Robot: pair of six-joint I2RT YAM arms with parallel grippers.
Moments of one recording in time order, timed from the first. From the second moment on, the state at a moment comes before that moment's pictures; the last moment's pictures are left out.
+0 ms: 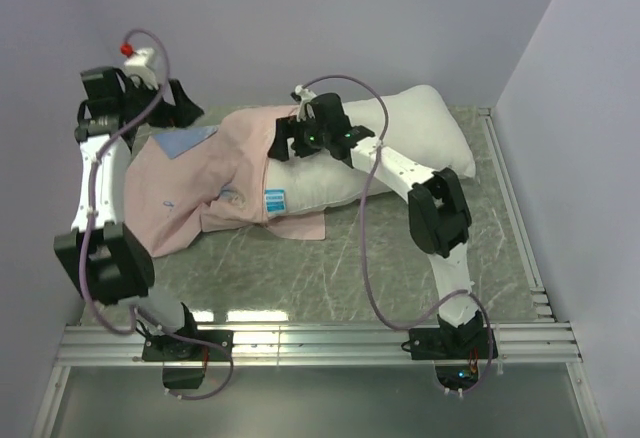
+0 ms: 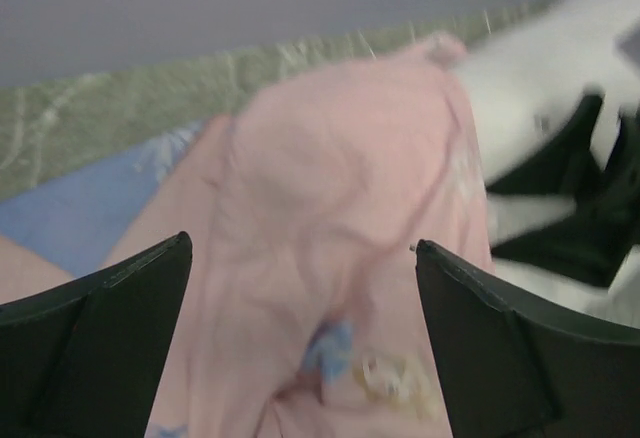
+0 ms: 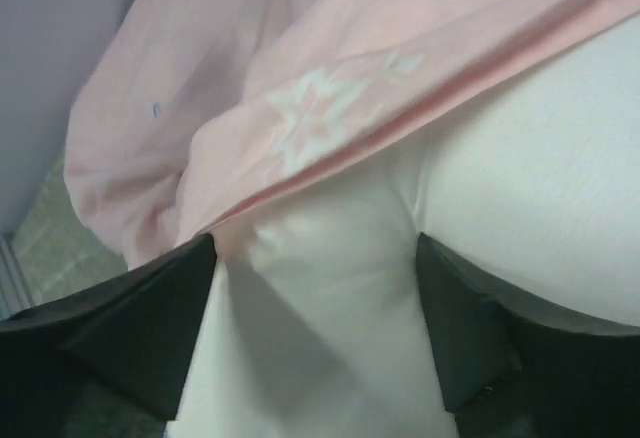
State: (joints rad) left arm 0.27 1.71 1.70 -0.41 0.68 -0.05; right arm 0.60 2.20 1.87 -0.16 -0.38 0.37
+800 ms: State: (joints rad) left arm 0.23 1.19 1.14 -0.80 0.95 0.64; right arm 0.84 1.75 1.22 -0.22 0.01 -0.59
